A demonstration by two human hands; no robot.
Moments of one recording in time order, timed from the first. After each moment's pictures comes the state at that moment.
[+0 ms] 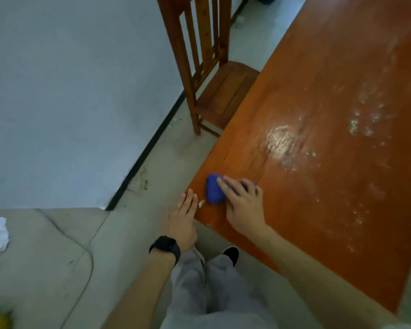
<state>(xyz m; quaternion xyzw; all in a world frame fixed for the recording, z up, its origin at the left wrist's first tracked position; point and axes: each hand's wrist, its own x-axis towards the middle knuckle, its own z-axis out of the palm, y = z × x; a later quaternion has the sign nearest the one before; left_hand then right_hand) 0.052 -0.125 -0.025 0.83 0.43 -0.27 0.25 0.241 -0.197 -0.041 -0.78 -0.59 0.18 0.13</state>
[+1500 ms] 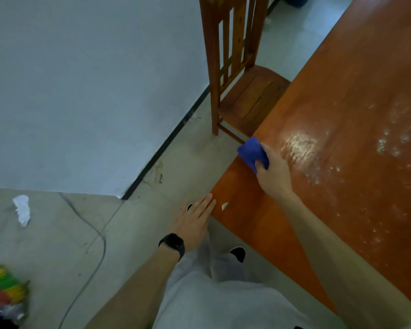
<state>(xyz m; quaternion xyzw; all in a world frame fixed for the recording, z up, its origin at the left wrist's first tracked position) 0.012 -0.109 -0.024 0.88 0.35 -0.22 0.21 0.283 -0.099 0.003 -0.82 -0.40 0.31 0.27</state>
